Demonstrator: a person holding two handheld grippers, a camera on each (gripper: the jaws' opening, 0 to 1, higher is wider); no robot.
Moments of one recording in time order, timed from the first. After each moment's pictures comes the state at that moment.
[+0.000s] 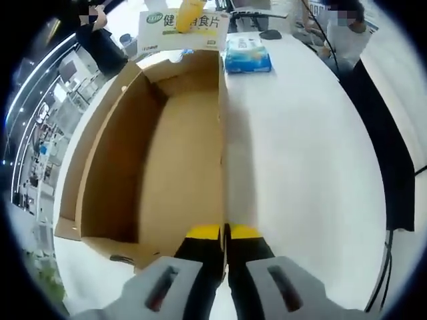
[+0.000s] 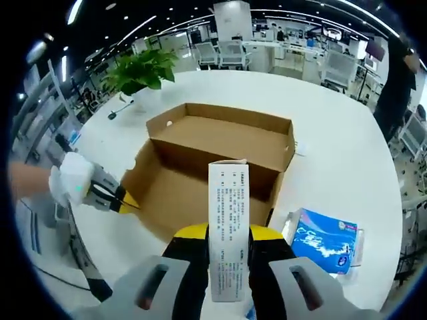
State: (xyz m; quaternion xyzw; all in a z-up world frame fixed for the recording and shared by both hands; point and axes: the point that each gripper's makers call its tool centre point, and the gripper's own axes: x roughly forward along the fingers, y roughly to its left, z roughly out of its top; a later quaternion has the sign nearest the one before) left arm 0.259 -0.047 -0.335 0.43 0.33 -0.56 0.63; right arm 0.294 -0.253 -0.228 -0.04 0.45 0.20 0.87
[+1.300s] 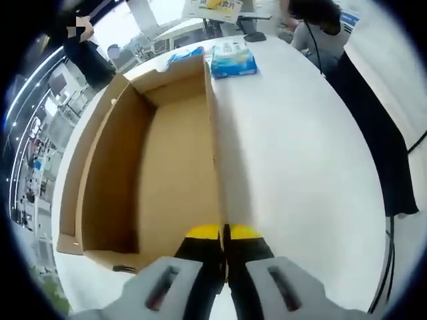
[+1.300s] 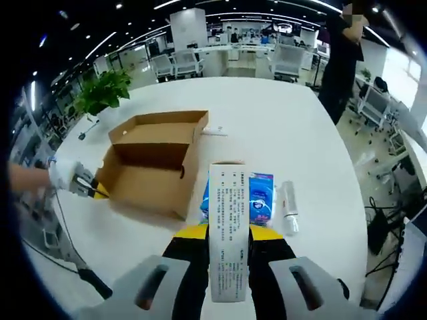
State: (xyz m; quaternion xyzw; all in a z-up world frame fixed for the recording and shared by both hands) left arm 0.254 -0.051 -0.334 0.43 0.31 -0.59 0.61; right arm 0.217 -0.417 -0.200 0.00 0.44 0.06 0.89
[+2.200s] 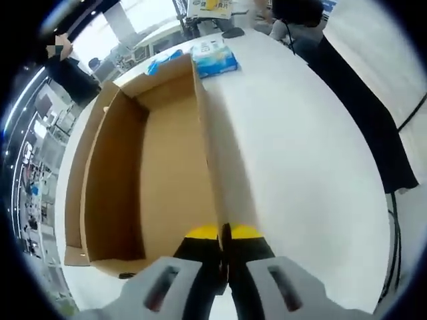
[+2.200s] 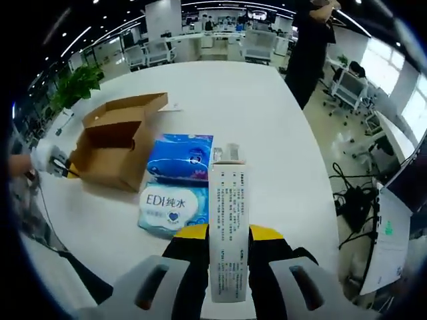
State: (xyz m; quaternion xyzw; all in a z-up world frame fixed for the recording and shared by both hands) left arm 0.251 -0.052 -0.334 0.47 0.28 -0.62 0.56; right arm 0.151 -0.507 -0.227 -0.02 0.49 -0.02 0.87
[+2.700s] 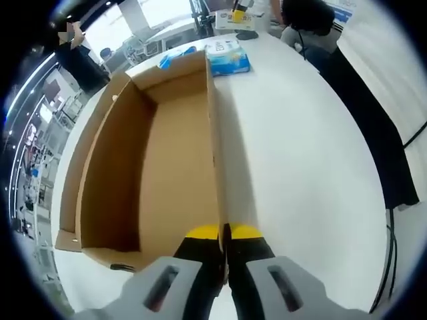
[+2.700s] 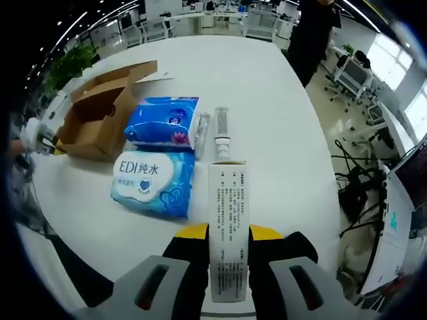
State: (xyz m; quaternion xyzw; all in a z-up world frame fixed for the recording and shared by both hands) left arm 0.254 -0.053 -0.338 0.44 0.30 -0.60 0.59; right arm 0.134 -0.529 -0.276 -0.03 0.54 -0.01 0.84
